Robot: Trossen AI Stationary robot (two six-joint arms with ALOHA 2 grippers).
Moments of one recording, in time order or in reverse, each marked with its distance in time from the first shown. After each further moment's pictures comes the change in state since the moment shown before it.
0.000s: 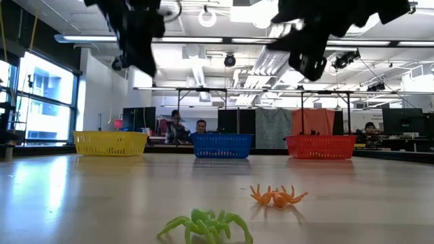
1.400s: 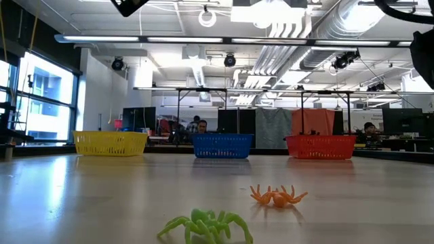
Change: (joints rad) left arm -0.846 0.153 0.016 0.410 -0.146 -0.198; right arm 0.465 0.225 0.107 -0.545 -0.035 0.917
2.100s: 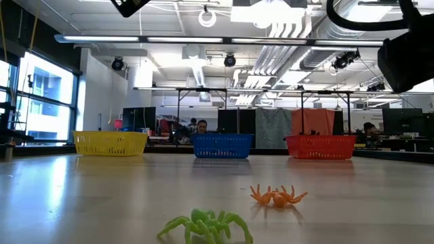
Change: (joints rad) left arm 0.000 0.000 0.000 -0.001 0.000 0.001; right arm -0.056 0.242 0.304 -0.373 -0.018 -0.239
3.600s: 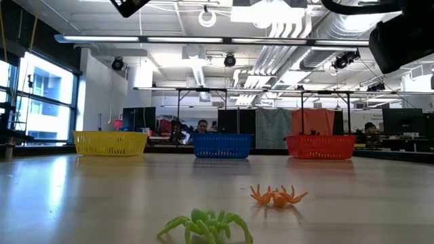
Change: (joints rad) left arm 0.000 0.000 0.000 -0.002 0.000 -0.001; right arm -0.011 0.007 0.092 -0.188 0.073 -0.078
